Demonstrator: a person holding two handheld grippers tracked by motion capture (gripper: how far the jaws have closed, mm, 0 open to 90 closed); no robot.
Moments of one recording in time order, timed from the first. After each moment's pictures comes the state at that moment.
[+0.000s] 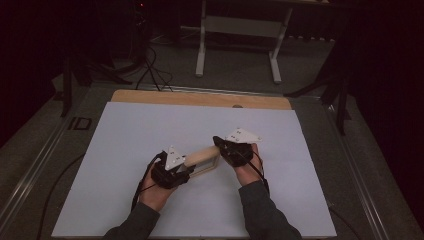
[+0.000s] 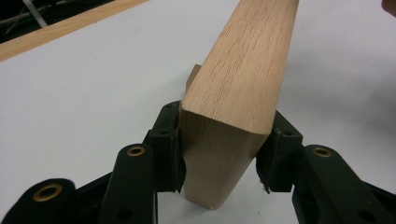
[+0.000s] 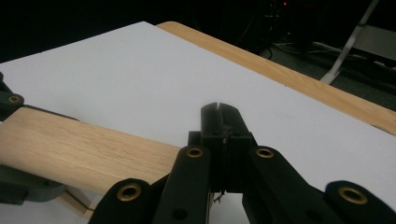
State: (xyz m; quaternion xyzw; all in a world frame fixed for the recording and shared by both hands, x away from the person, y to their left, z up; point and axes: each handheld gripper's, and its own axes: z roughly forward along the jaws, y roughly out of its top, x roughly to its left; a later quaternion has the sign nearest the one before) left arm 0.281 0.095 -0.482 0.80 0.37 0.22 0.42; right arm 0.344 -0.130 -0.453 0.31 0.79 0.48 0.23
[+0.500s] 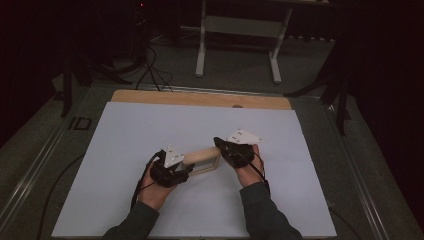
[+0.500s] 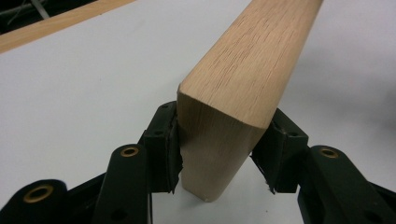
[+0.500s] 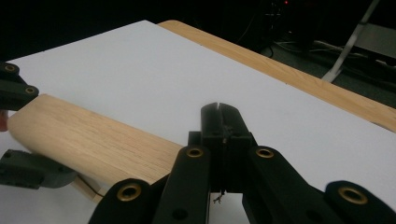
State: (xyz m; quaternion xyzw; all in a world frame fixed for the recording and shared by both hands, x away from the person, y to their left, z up) left arm 0.287 0.100 -0.484 0.80 0.38 0.21 0.41; right arm 0.341 -0.132 -0.453 0.32 0.79 0.48 0.22
